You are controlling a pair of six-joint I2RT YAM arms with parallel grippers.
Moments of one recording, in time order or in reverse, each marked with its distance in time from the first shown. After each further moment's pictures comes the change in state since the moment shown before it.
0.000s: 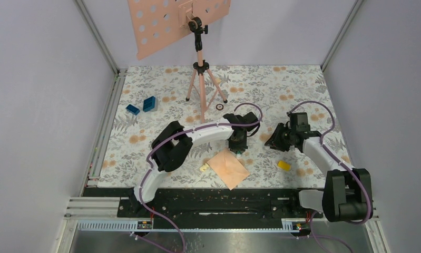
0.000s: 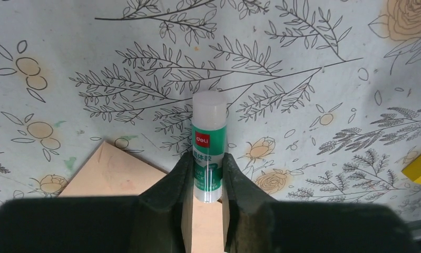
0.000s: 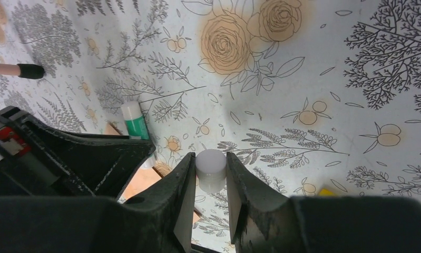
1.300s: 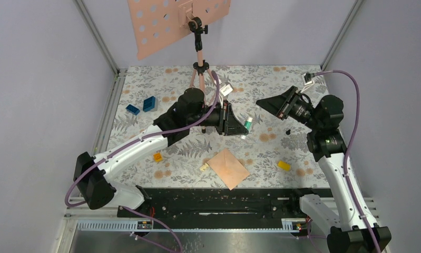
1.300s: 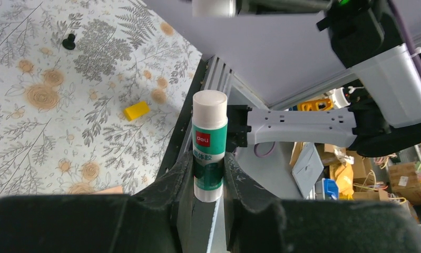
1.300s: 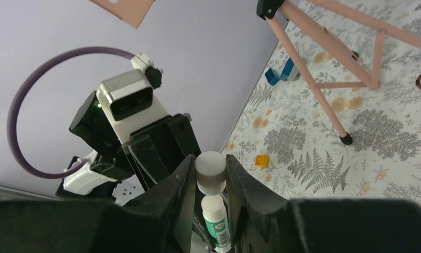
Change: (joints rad) left arm 0.143 -0.827 -0.513 0.737 0.715 0.303; right arm 0.039 -0.373 0.282 0.429 -0.464 0.451
